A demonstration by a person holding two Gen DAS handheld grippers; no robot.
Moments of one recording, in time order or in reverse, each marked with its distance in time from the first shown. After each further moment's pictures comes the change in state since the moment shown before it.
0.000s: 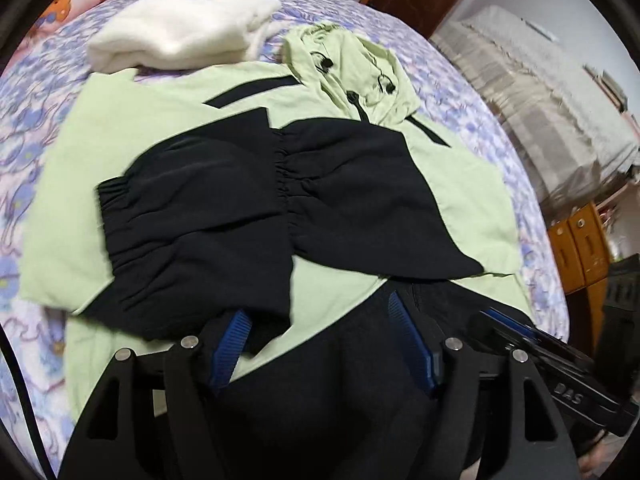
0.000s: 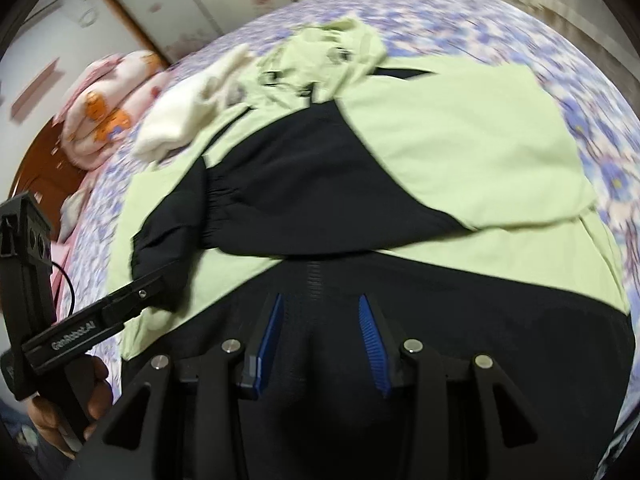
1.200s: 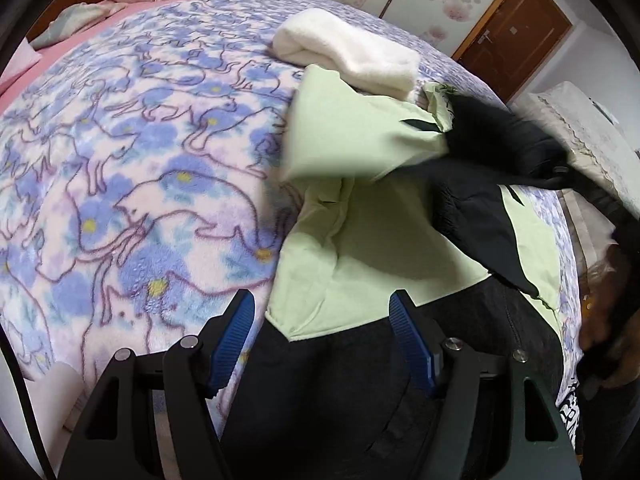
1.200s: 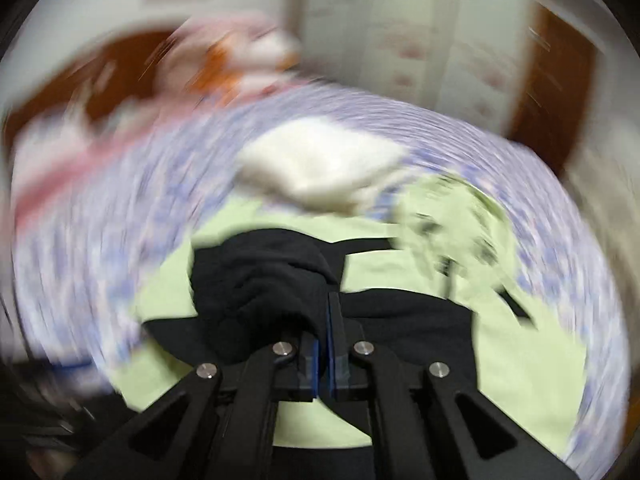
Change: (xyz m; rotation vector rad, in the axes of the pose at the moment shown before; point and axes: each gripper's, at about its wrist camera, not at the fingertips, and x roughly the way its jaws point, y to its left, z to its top) left arm -0.085 0.117 -0.075 -0.254 -0.143 0.174; right arm -0.011 0.139 0.068 -0.495 -0.293 -0.050
